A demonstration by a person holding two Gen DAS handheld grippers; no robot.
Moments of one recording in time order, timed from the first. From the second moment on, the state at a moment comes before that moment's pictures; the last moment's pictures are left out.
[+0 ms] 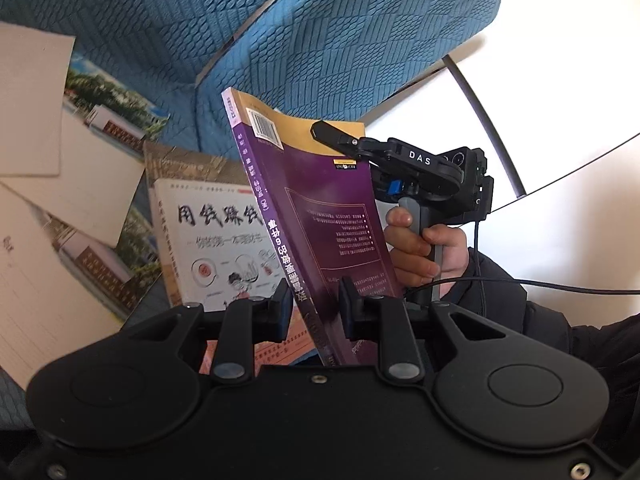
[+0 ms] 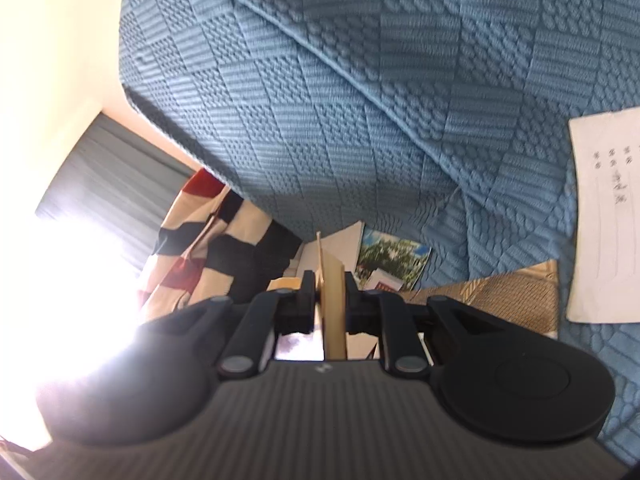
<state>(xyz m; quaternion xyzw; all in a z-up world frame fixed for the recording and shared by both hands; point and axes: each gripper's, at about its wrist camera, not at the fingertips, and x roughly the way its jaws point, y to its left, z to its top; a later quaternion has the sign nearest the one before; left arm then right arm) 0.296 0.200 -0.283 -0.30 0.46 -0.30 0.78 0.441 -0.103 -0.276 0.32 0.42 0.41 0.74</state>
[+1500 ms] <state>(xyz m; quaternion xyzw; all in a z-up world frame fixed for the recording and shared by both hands) 0.295 0.204 -0.337 -0.28 0.51 -0.22 0.78 0.460 -0.109 -0.355 0.28 0.47 0.36 0.75</state>
